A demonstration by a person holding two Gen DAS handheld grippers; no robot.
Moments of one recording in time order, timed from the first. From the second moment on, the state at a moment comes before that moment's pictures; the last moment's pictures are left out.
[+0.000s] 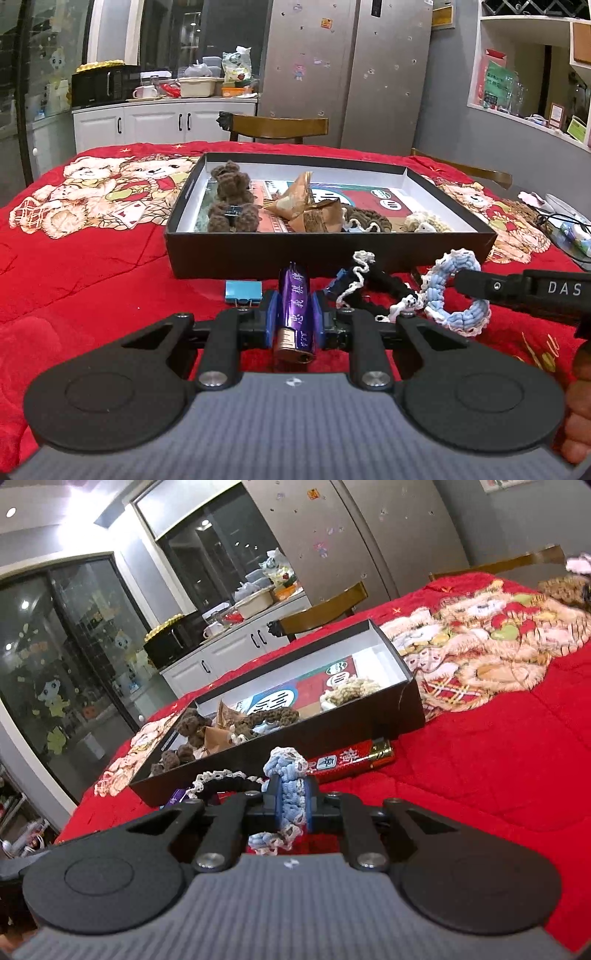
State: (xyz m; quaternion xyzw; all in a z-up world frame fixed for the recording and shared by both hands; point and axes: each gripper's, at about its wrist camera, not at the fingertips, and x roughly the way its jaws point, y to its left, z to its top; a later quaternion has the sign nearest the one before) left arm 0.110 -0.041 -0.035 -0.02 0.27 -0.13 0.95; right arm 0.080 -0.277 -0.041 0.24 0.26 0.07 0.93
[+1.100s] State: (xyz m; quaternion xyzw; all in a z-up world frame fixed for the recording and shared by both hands) left arm 0.090 -0.036 -0.019 -0.01 0.19 -0.11 0.98; right arm 0.073 -0.281 -0.030 0.27 0.22 0.07 0.93
